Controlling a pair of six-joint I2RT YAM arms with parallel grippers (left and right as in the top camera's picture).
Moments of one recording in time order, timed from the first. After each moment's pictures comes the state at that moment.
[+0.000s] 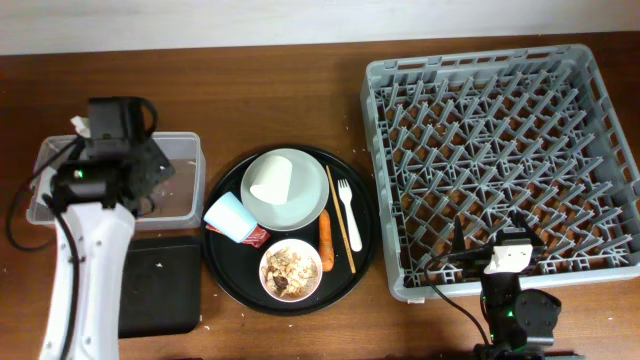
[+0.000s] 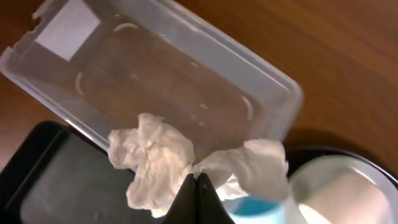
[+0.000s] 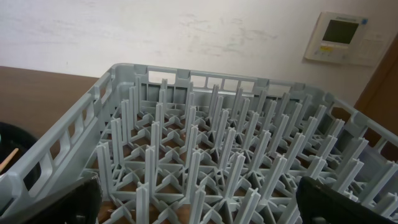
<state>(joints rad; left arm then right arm) 0.05 1.41 1.37 -1.00 -0.29 -0.49 -0.10 0.01 0.01 -0.07 -0.07 -0.13</state>
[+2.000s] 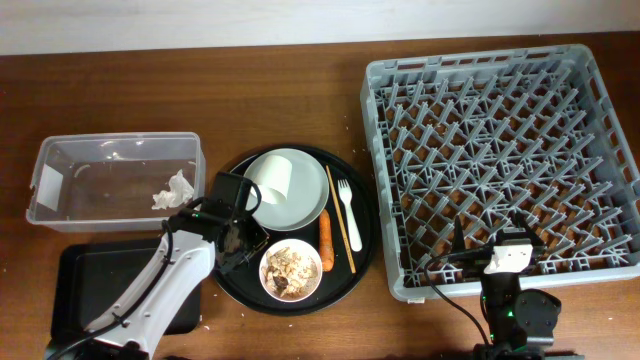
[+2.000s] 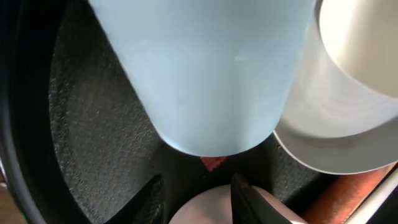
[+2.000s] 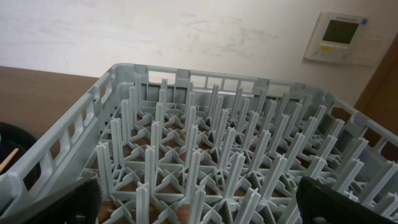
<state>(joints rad) -0.30 1.43 0.81 -0.72 0.06 -0.97 -0.10 0.01 0.01 -0.07 -0.07 -0.13</state>
